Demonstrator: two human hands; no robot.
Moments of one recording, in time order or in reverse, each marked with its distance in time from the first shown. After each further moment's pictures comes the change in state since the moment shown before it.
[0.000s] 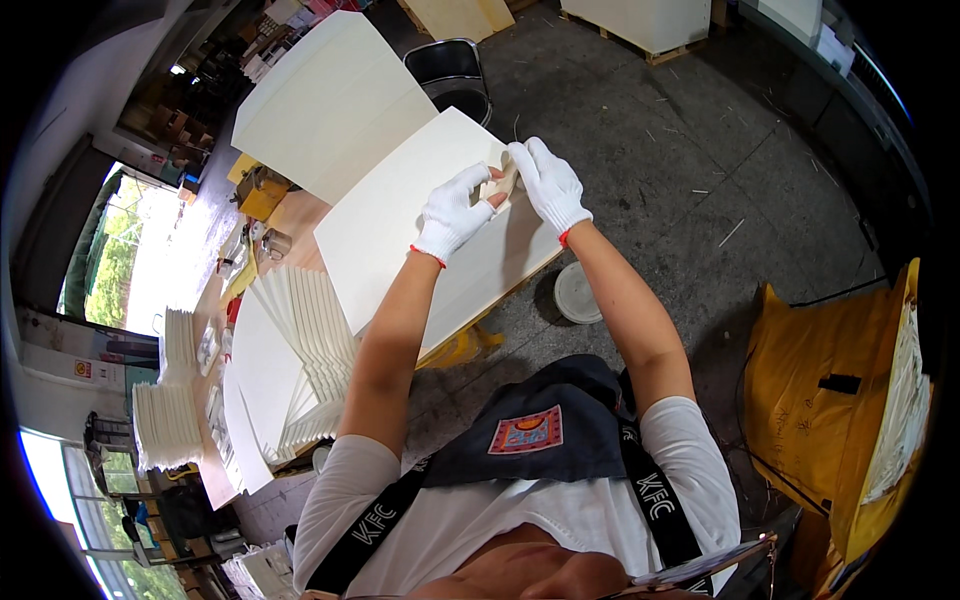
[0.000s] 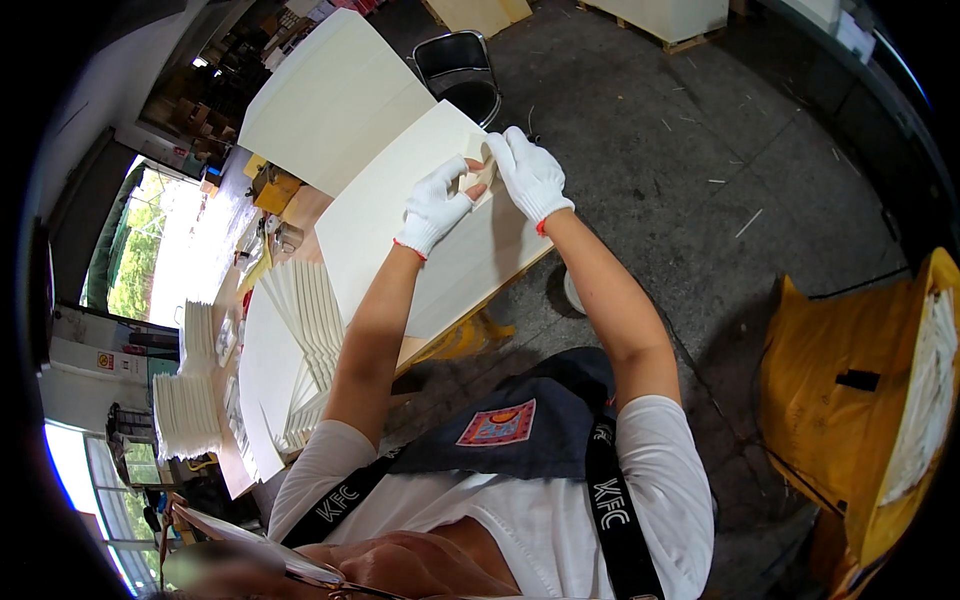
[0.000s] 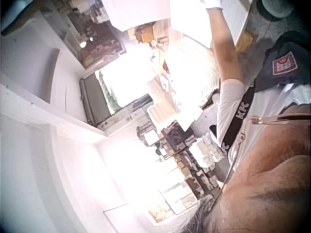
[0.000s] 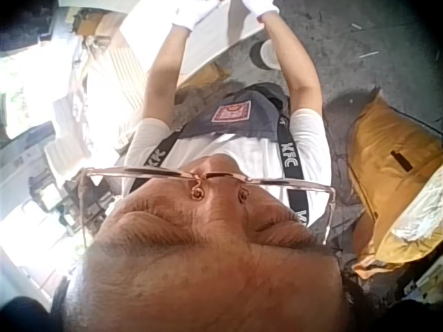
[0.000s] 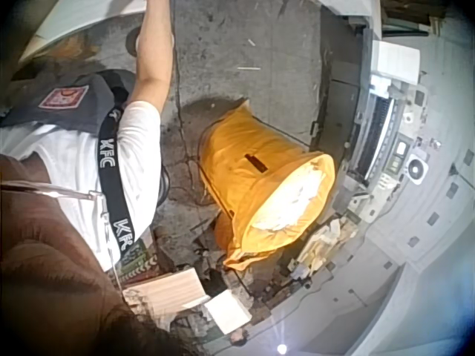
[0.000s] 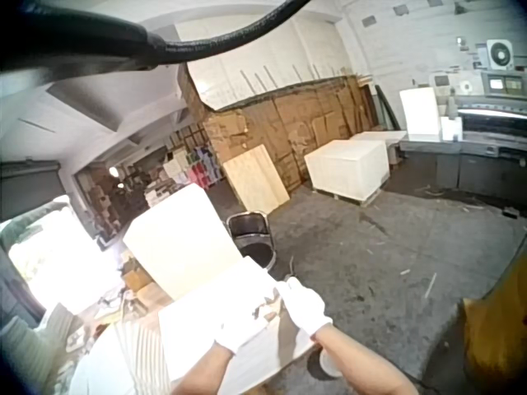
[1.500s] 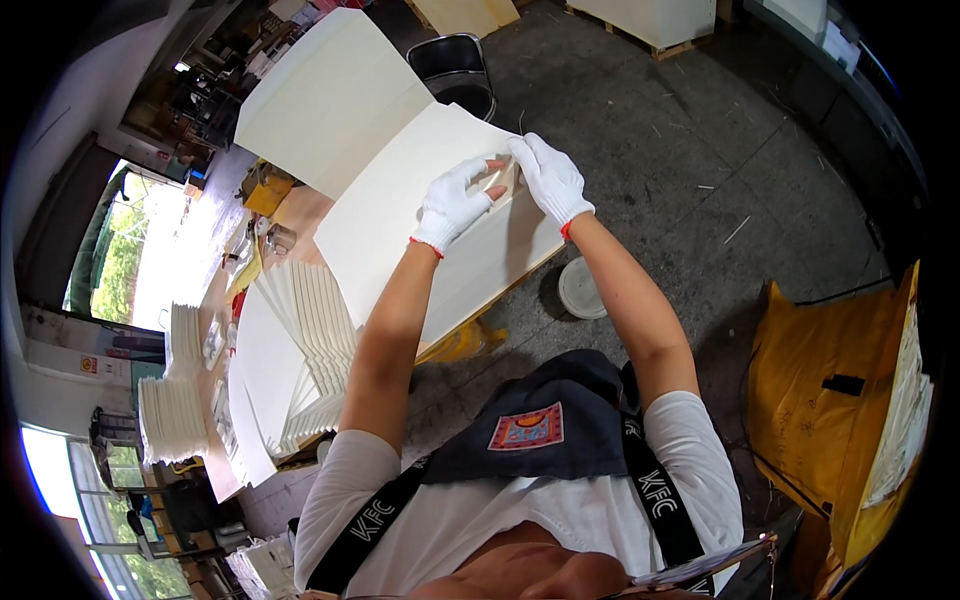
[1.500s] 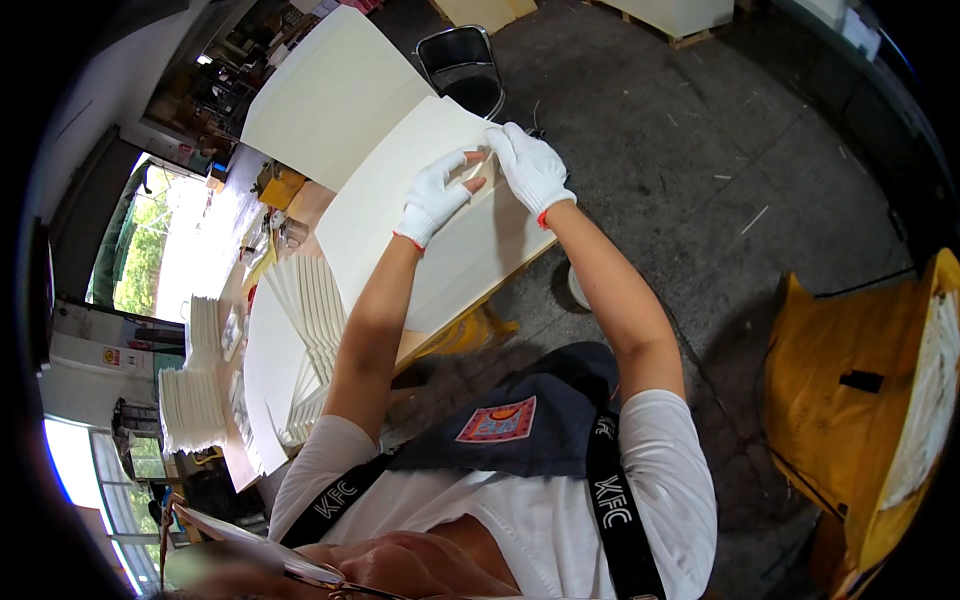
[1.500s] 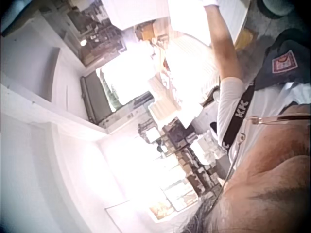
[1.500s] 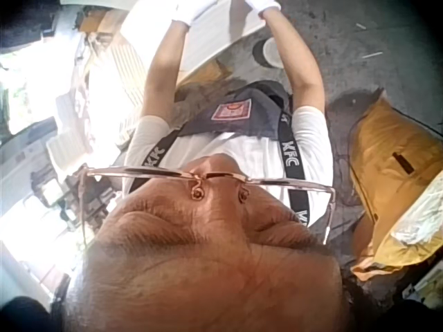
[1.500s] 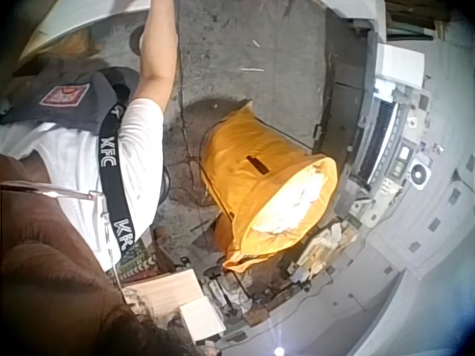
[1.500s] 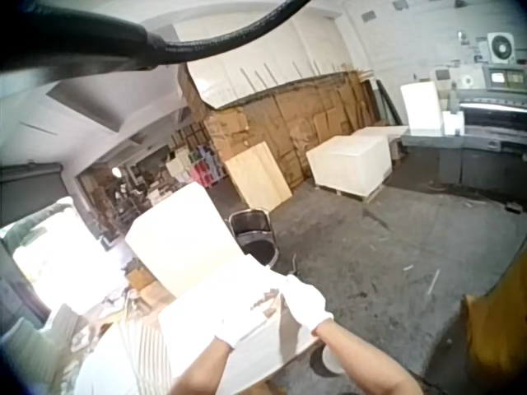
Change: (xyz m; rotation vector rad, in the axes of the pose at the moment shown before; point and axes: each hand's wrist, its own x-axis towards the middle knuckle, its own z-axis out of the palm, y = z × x) left_hand 0.008 -0.004 0.000 -0.046 -0.042 0.031; right_hand 0.000 0.001 -0.007 0.062 -0.023 -0.009
